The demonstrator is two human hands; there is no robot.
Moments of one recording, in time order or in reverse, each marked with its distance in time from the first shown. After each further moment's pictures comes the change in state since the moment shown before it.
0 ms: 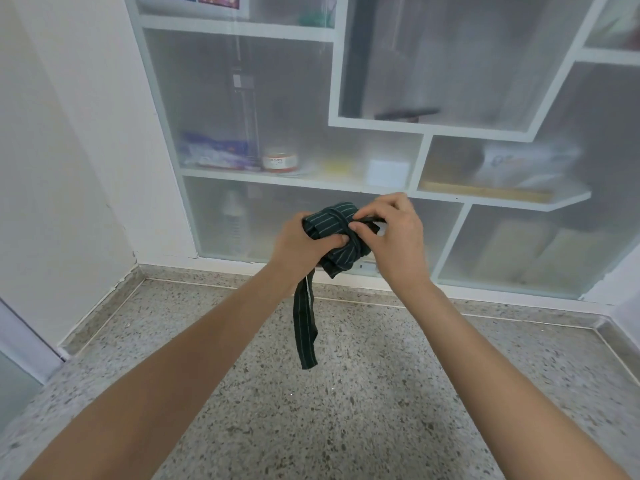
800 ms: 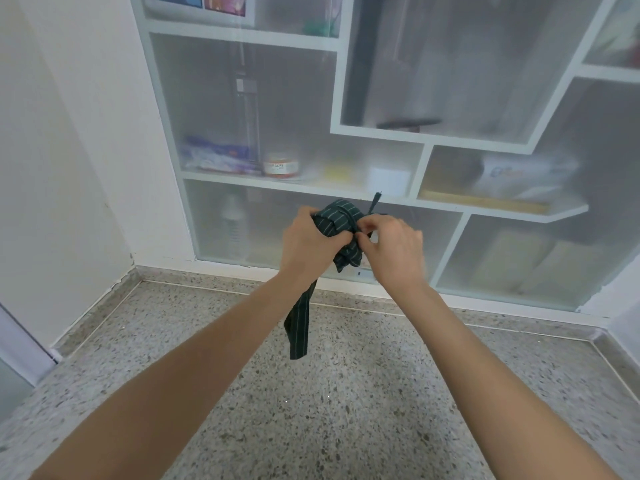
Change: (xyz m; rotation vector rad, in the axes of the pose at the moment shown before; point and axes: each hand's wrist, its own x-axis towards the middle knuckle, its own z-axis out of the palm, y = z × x) left_hand 0.003 0.013 0.015 0.143 0.144 0.120; right_hand 0.008 0.004 0.004 -0.391 -0.172 0.062
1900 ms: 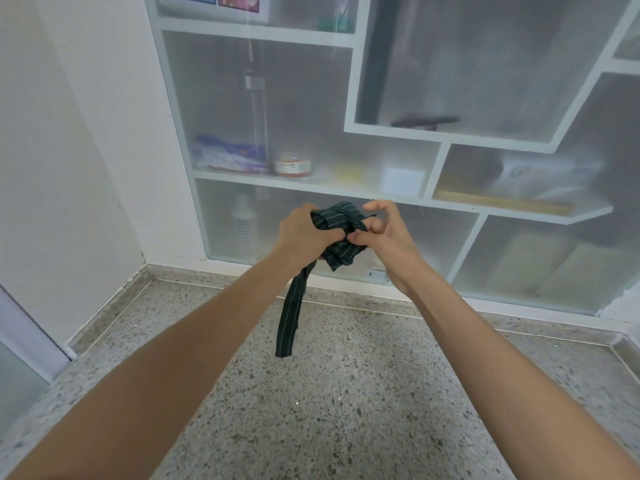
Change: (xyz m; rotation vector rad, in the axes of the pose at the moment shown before) left_hand 0.036 -0.019 -0.025 0.155 -0.111 -0.050; right_hand 0.015 -0.010 0.011 1.117 -0.310 0.193
